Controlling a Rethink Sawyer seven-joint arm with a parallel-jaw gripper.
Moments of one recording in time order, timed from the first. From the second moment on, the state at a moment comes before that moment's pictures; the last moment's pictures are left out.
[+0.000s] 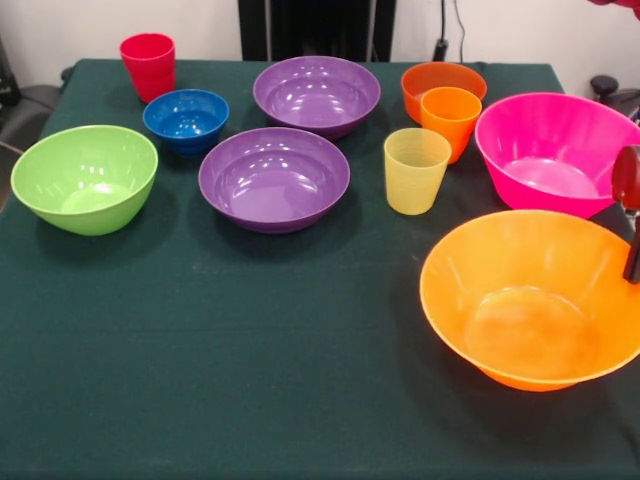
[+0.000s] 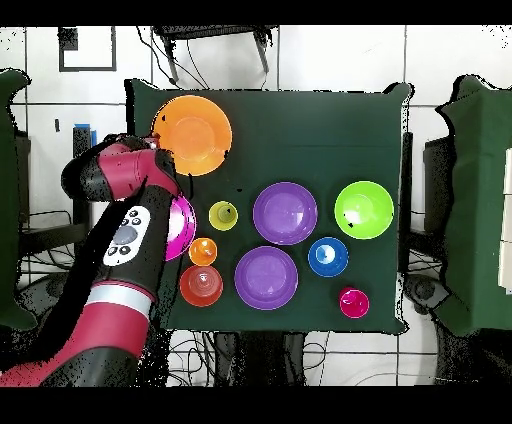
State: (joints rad) arm 0.39 -0.19 -0.38 1.09 0.27 0.30 2.04
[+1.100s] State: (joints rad) arm -0.07 -0.49 0.10 1.40 0.25 0.21 2.04
